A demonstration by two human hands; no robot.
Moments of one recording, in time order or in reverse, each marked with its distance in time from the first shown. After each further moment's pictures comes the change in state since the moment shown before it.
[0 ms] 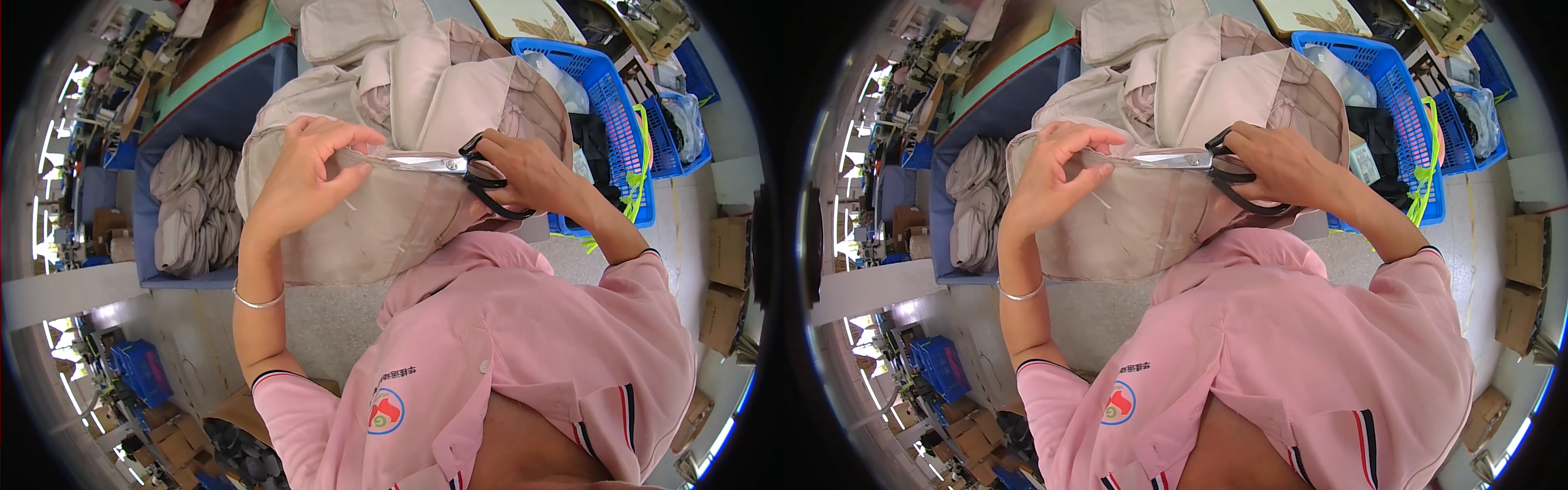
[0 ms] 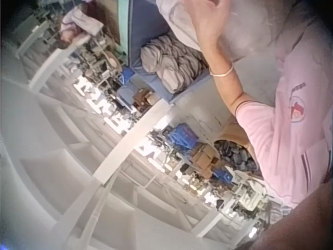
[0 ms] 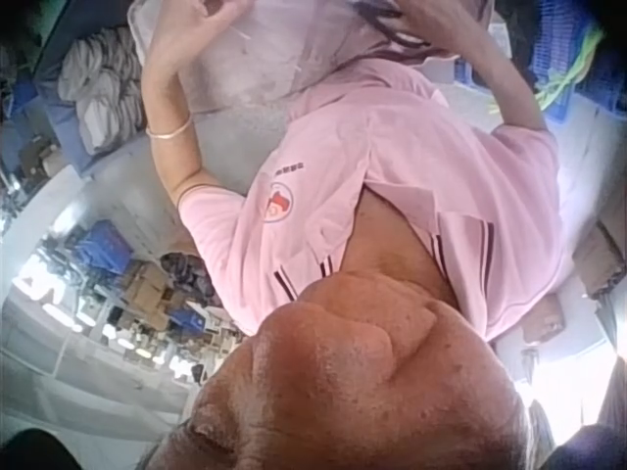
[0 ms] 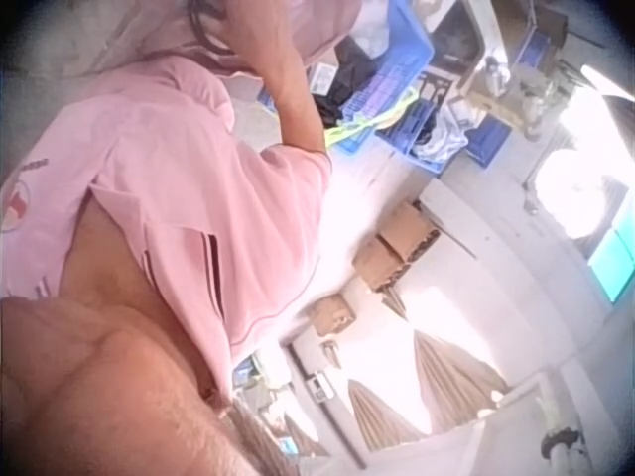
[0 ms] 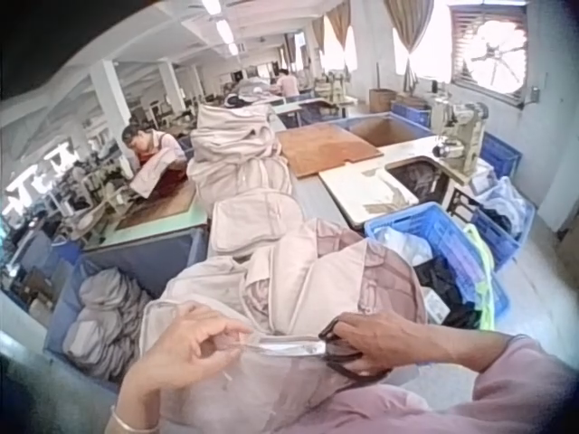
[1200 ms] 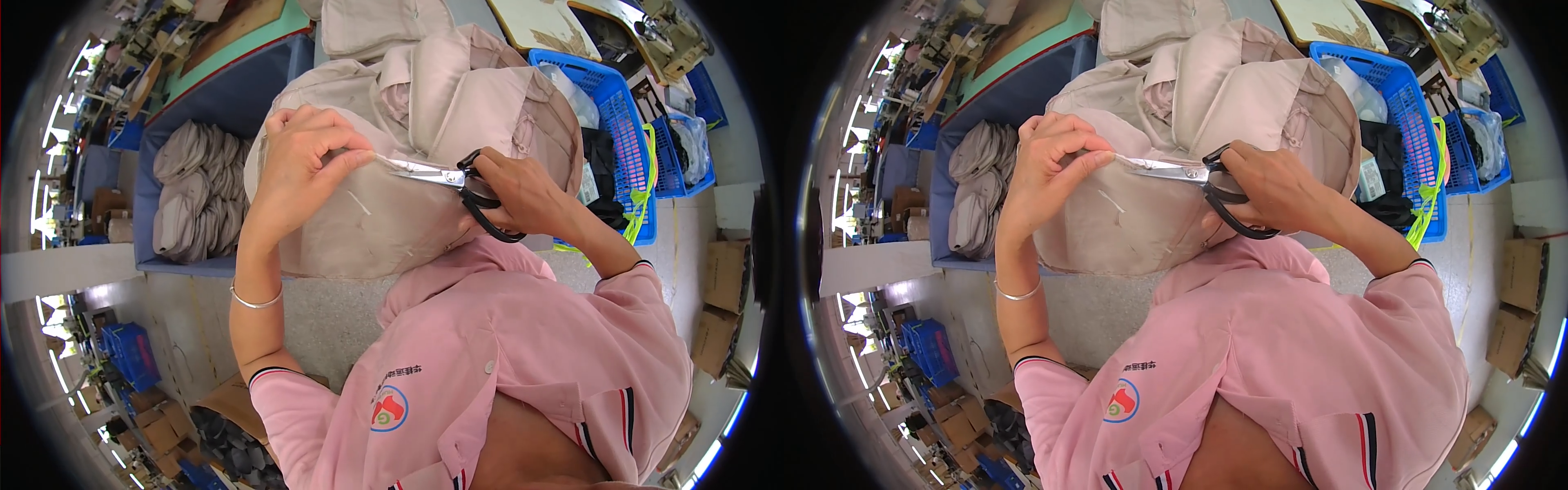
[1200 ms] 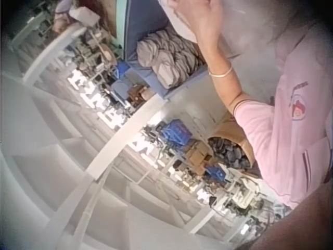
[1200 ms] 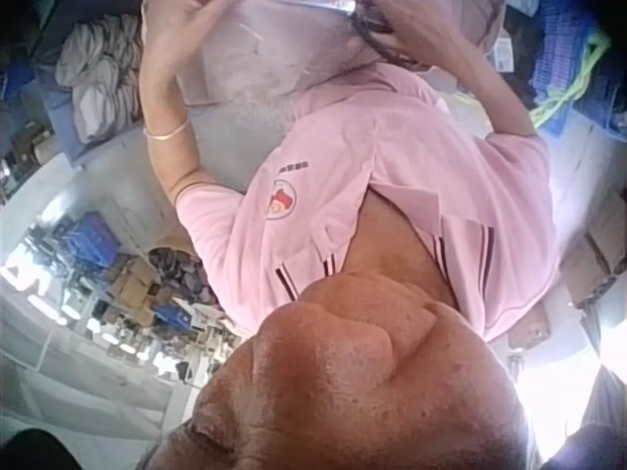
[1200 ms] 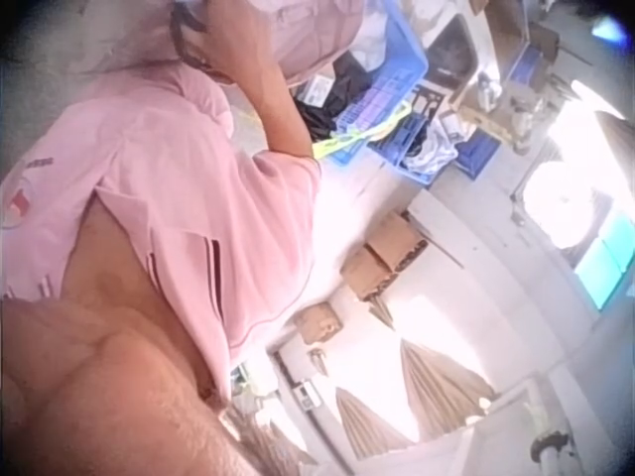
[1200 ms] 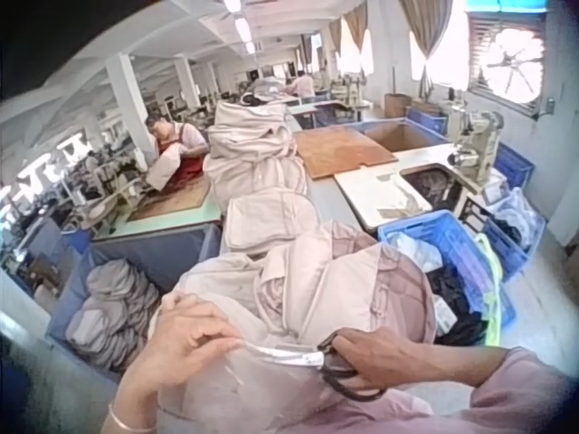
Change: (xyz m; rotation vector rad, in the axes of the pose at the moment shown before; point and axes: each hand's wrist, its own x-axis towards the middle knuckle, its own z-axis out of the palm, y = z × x) left_hand -0.017 -0.004 -0.016 0.199 0.109 0.016; right_hand 0.011 -0.022 0.019 -0.023 -0.055 0.001
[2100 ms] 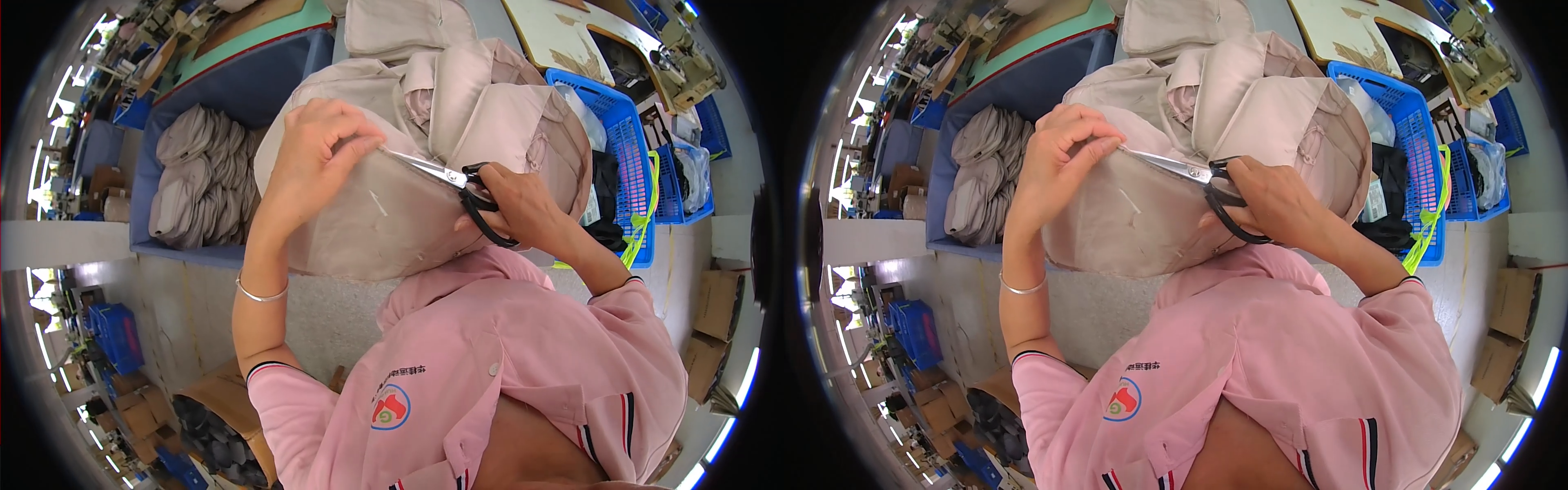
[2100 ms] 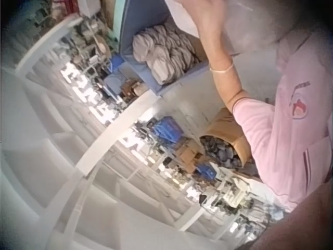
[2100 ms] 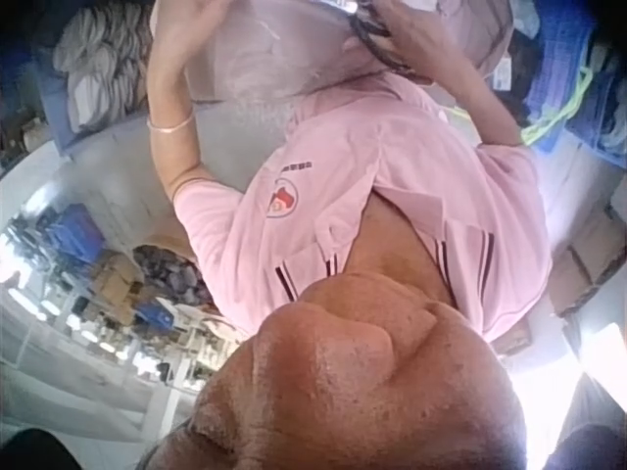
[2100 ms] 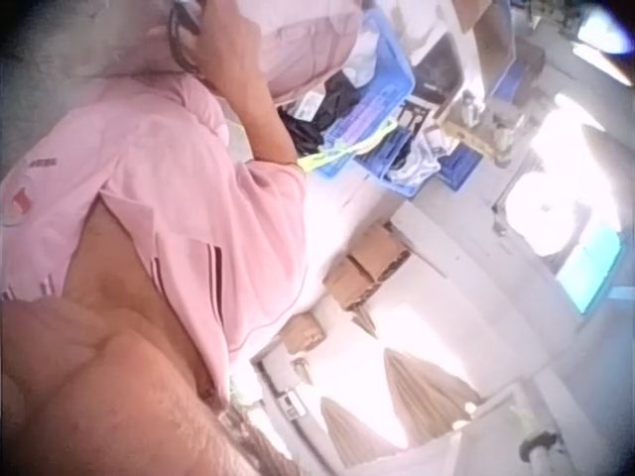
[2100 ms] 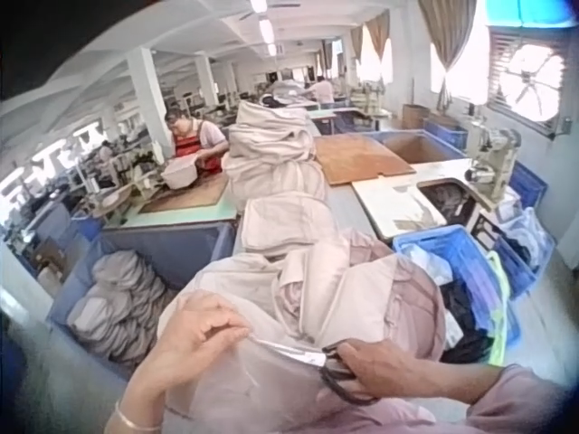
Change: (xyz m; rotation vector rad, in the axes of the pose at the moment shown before) left_hand -0.011 -0.016 0.001 -0.079 0.156 -0.022; right_hand 0.018 -0.019 0.007 0.047 0.006 0.056
